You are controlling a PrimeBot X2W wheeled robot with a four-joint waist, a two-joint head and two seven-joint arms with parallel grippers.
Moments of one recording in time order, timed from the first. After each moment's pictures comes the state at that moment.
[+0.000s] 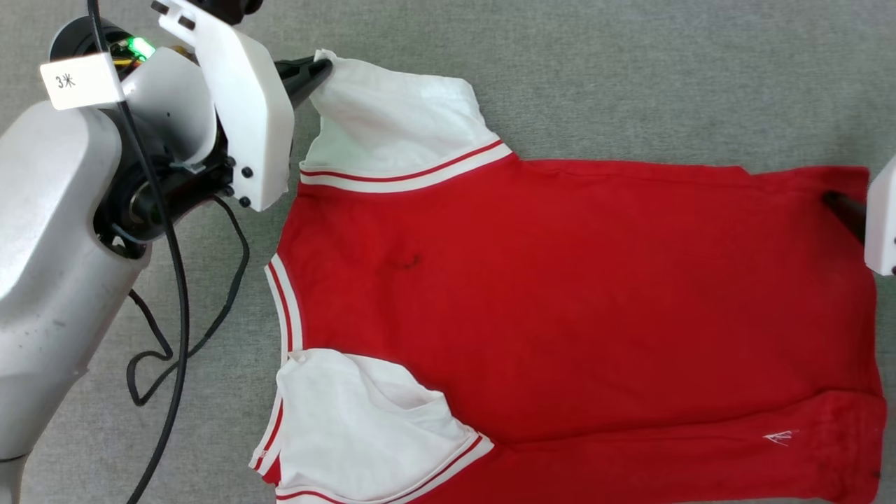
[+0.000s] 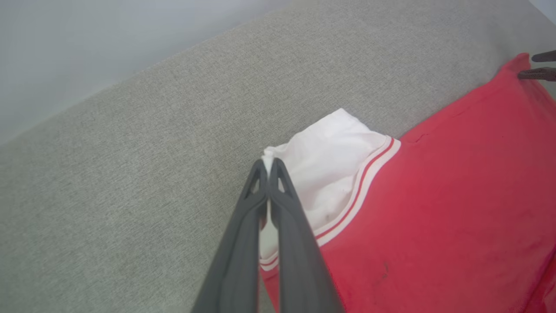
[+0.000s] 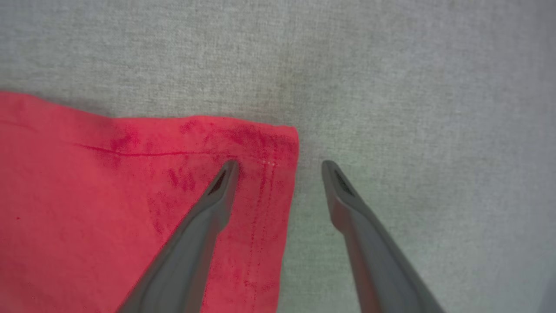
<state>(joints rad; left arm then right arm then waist) -1.04 0.62 -0.66 0.10 -0.89 -0.07 0.67 -0.62 -0.41 -0.06 0.16 0.32 0.13 1.04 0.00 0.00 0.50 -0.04</state>
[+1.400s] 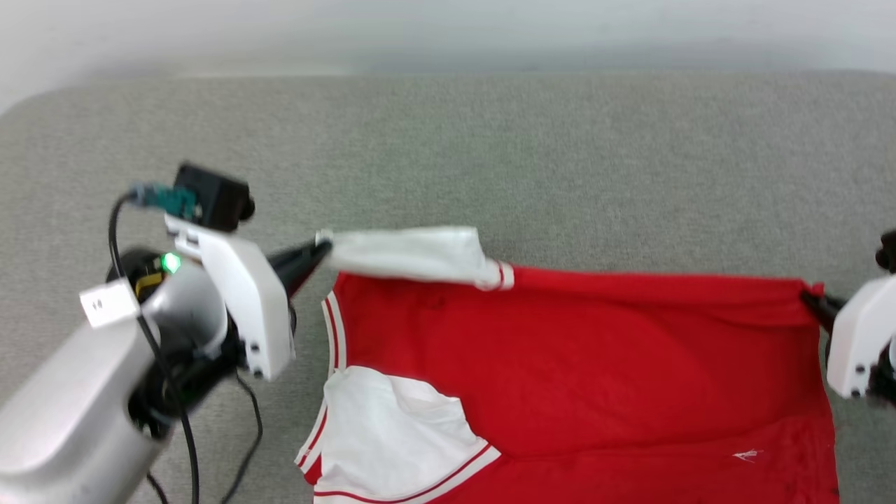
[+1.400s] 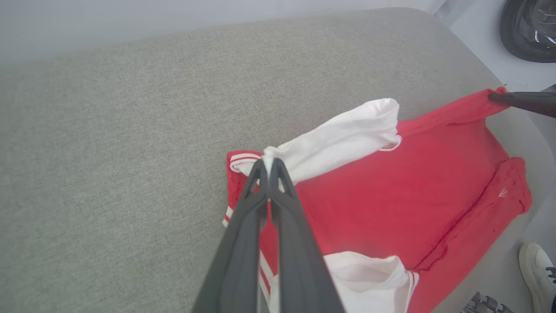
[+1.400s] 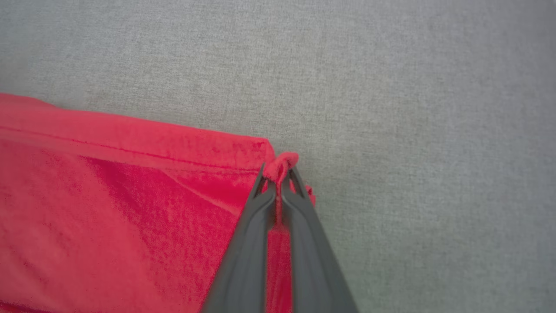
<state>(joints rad) -0.60 0.68 -0.62 0.00 -0.99 0.02 0.44 -0.39 -0.51 0.12 0.35 0.55 0.13 0.53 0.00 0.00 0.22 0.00</state>
